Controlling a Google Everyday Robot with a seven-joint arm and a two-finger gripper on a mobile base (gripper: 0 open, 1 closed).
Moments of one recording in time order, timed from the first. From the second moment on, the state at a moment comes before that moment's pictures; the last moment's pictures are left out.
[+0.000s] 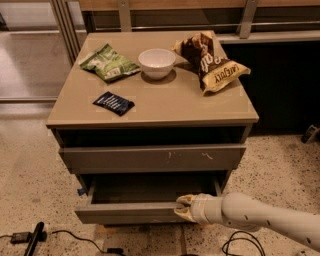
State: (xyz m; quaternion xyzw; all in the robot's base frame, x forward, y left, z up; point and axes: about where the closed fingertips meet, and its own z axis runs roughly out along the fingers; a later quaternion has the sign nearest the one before) arm 0.490 -0.085 0.443 -0.53 0.75 0.15 0.37
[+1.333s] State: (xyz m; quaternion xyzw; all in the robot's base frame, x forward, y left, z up) arm 0.450 -0.086 0.446 -0.54 0.74 0.17 0.37
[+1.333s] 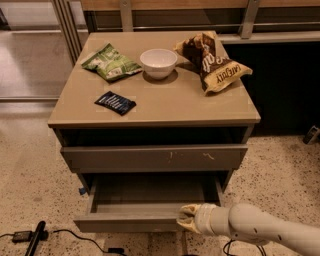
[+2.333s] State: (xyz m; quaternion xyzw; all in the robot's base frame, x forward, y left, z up) arm 0.451 -0.083 0.425 -0.53 0.75 0.17 0.36
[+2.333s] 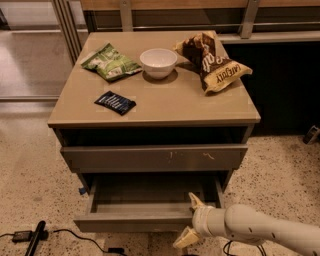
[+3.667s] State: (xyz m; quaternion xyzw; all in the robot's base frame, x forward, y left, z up) arm 0.442 -0.088 0.427 -0.53 0.75 0.17 0.36
